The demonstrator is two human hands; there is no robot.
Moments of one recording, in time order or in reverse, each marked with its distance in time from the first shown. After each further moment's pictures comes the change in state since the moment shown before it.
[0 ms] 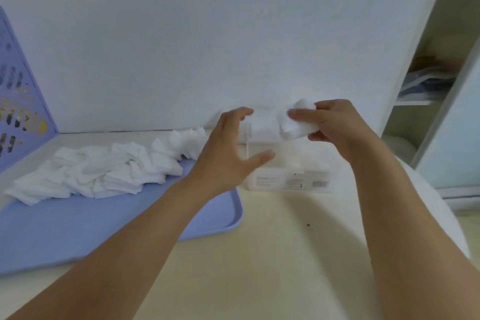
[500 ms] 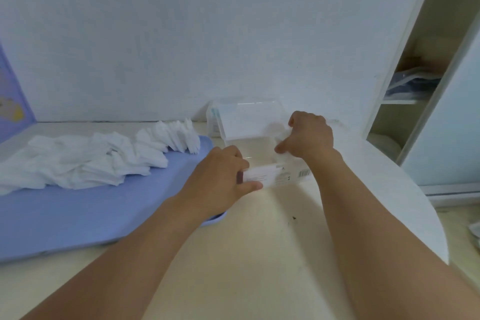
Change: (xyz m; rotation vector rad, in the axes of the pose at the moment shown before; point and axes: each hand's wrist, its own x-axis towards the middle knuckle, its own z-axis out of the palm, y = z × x) left_hand -0.028 -0.009 0.029 0.292 -0.205 0.061; right_hand 0.025 0.043 0.030 -0.992 0.122 0.031
